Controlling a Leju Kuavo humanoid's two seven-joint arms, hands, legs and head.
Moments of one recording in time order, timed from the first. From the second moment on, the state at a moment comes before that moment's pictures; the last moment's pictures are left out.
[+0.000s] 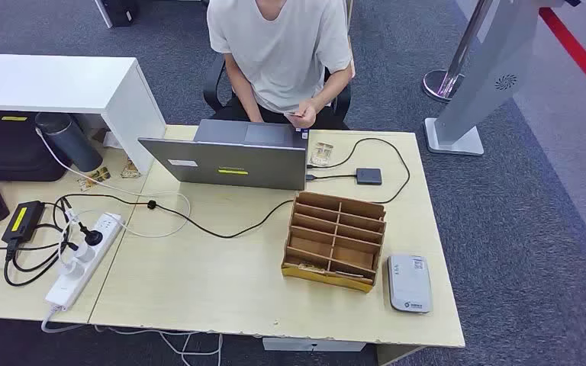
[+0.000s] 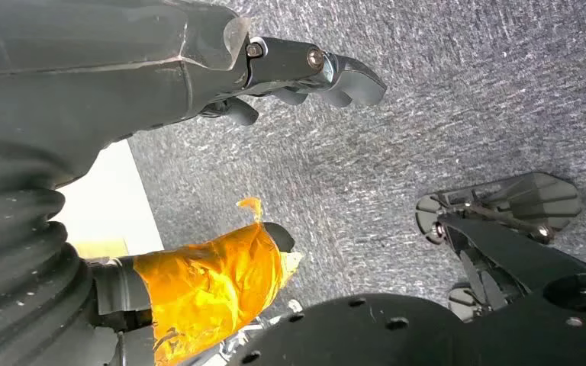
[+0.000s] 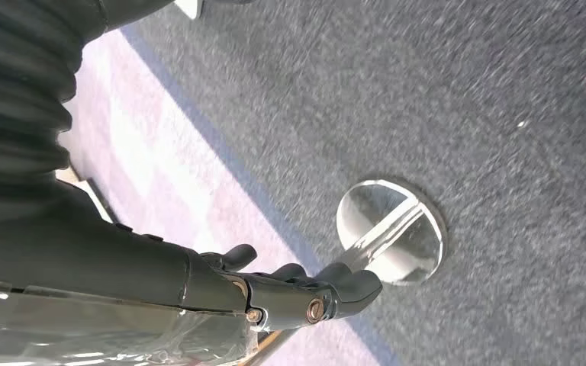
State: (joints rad) left arm -0.05 0.09 -0.91 -0.25 0.76 0.08 0.03; right arm 0.64 -0.93 0.57 -1.39 0.08 -0.50 0.29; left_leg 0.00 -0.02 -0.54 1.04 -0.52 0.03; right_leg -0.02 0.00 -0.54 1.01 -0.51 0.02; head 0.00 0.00
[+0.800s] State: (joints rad) left arm -0.10 0.10 -1.17 -0.21 0.91 0.05 0.04; right arm 0.40 -0.72 0.16 -1.42 0.49 -0.46 0.16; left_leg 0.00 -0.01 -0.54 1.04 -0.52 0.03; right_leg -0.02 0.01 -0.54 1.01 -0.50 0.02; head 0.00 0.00
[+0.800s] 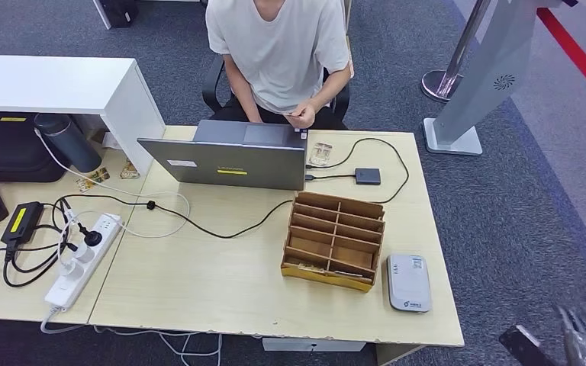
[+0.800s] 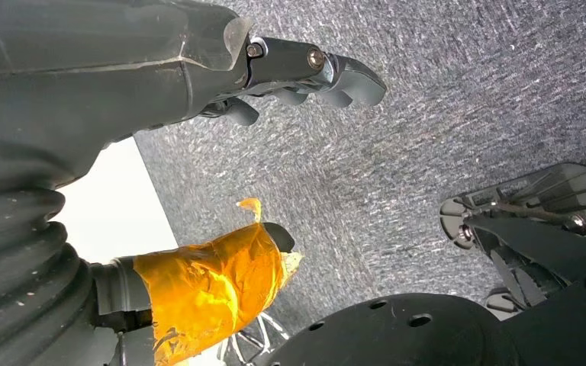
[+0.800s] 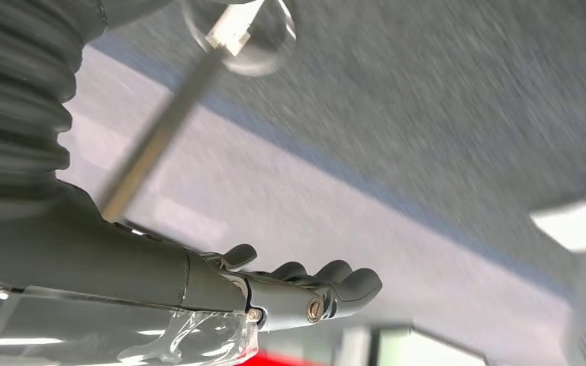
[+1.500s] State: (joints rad) left arm -0.14 0.09 -1.34 -0.19 1.00 0.00 0.01; right arm -0.12 -0.48 0.13 -1.48 0.95 -0.33 0.01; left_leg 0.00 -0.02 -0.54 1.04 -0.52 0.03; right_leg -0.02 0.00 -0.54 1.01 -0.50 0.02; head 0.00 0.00
